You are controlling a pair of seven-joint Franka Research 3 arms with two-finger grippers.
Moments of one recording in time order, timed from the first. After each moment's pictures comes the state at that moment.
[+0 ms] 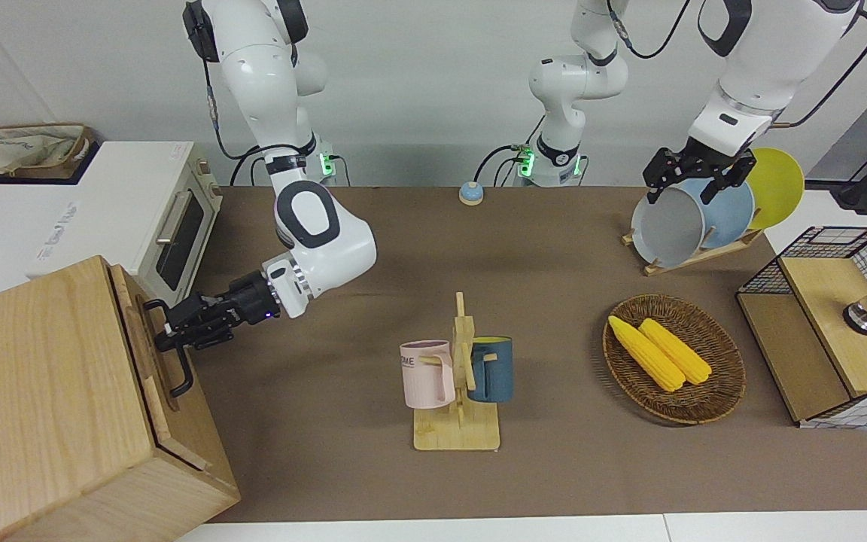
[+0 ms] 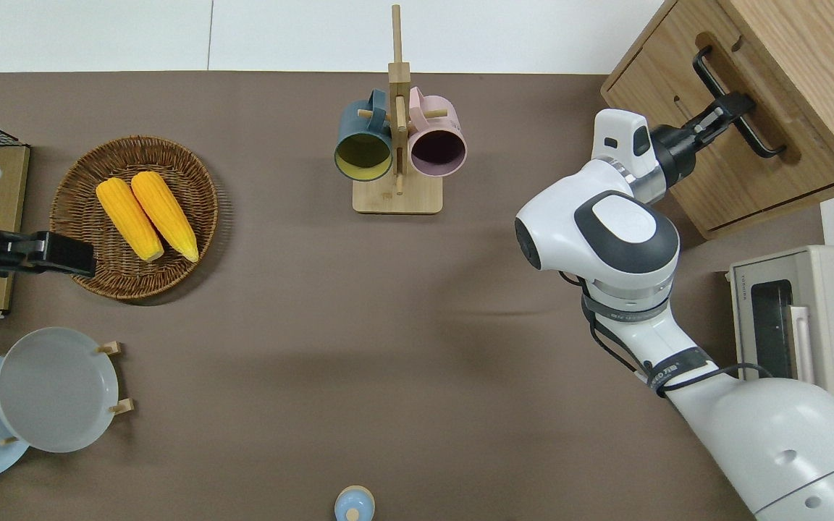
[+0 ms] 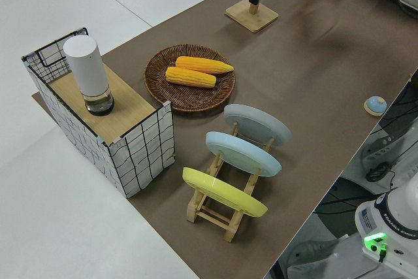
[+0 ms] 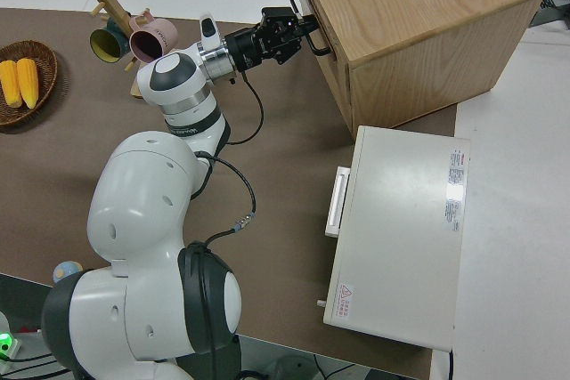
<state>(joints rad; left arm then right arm) 0.03 0.04 -0.06 -1.51 0.00 1.52 0.02 0.11 0.49 0.21 -1.65 -1.76 1.71 0.46</state>
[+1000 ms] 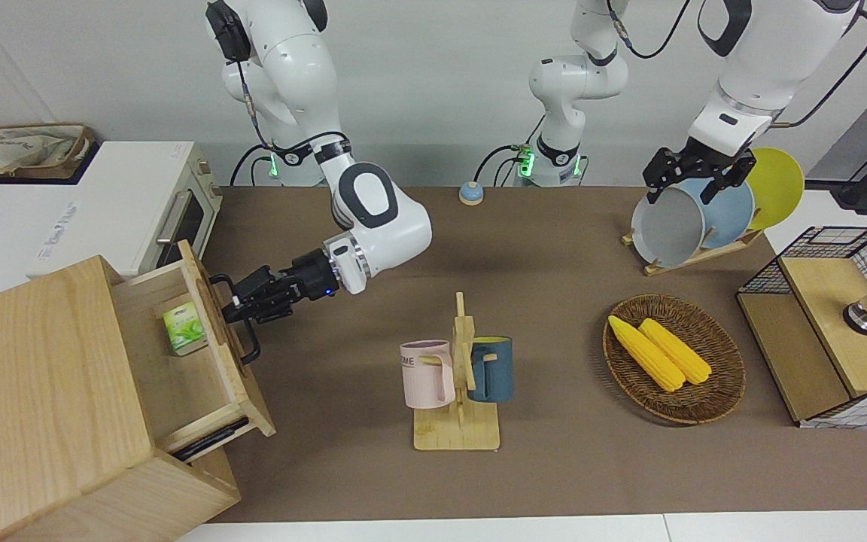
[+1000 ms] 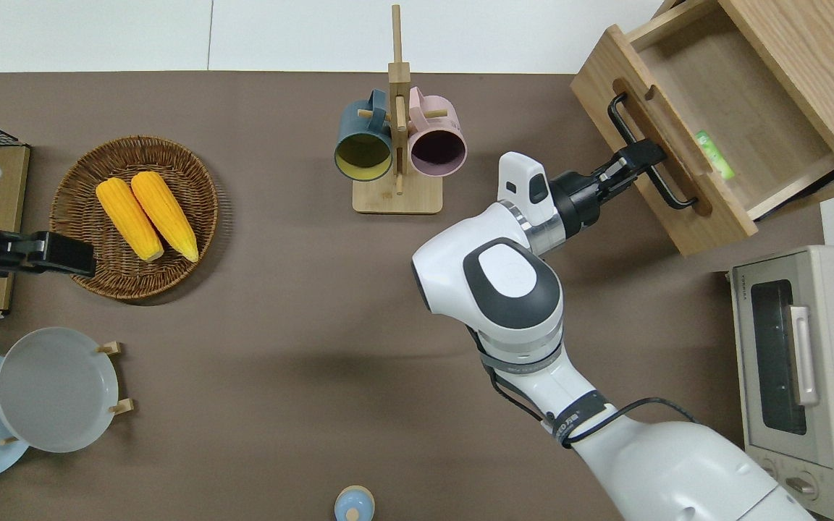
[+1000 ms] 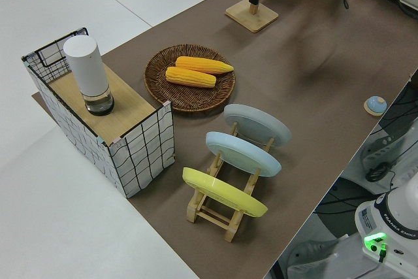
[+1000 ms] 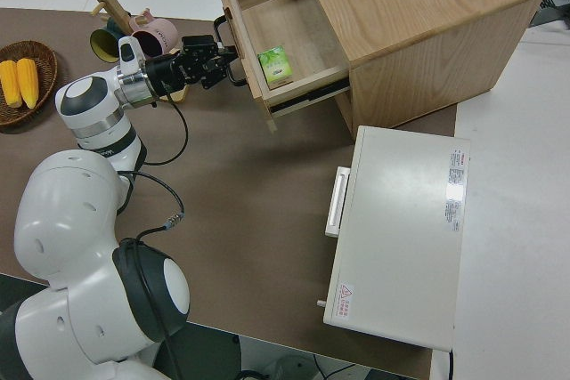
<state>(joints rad) 0.03 0.04 -0.06 -1.51 0.00 1.52 0.02 0.37 0.48 0.21 -1.65 -1.57 1.48 0.46</state>
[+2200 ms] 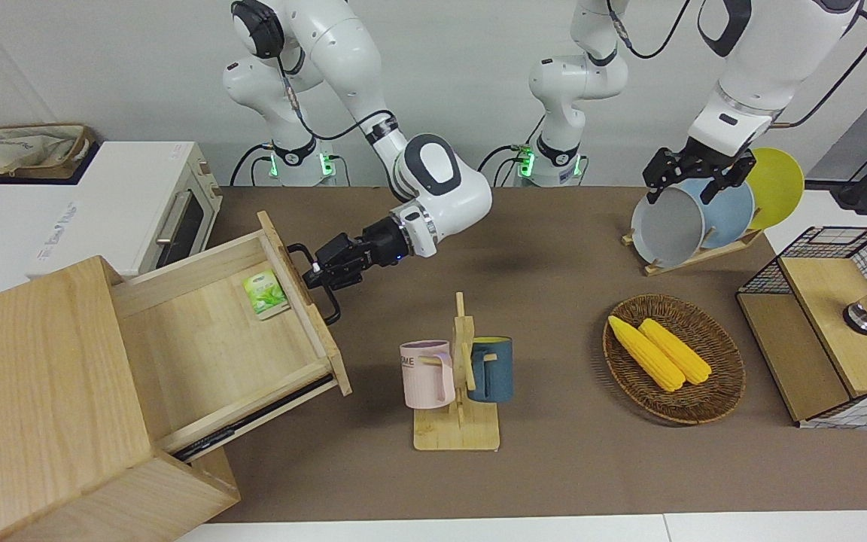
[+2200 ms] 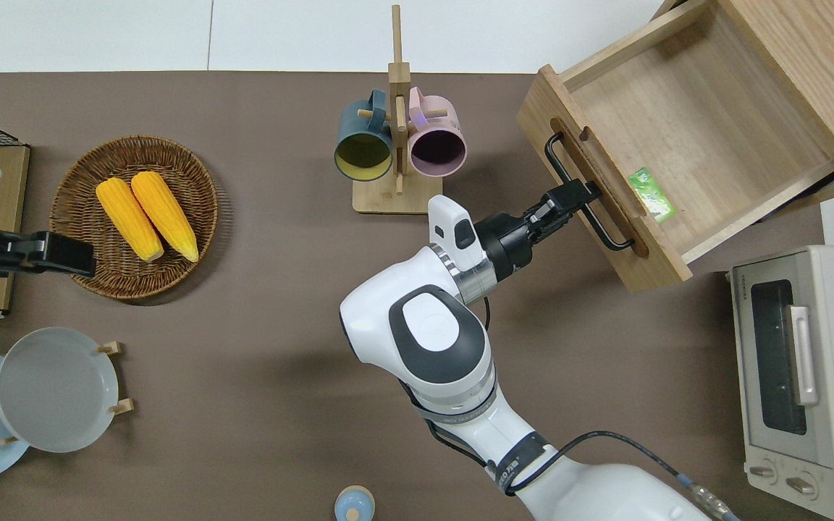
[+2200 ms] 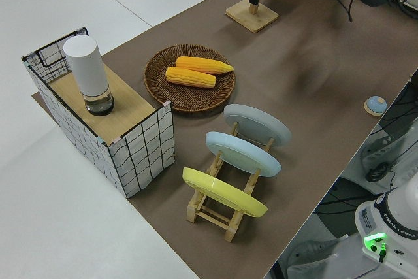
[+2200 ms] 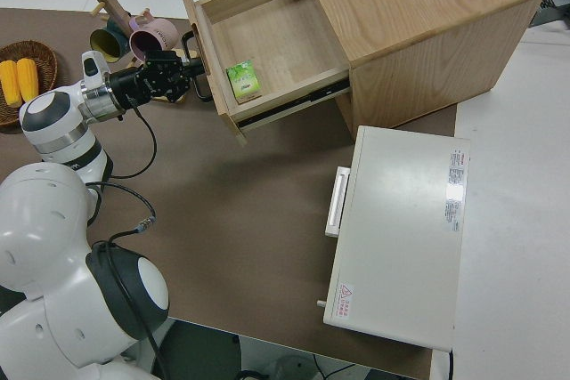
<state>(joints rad) 0.03 0.04 -0.06 -1.51 0.00 1.52 0.02 0.48 0.48 0.22 -1.63 -1.51 1.42 0.45</state>
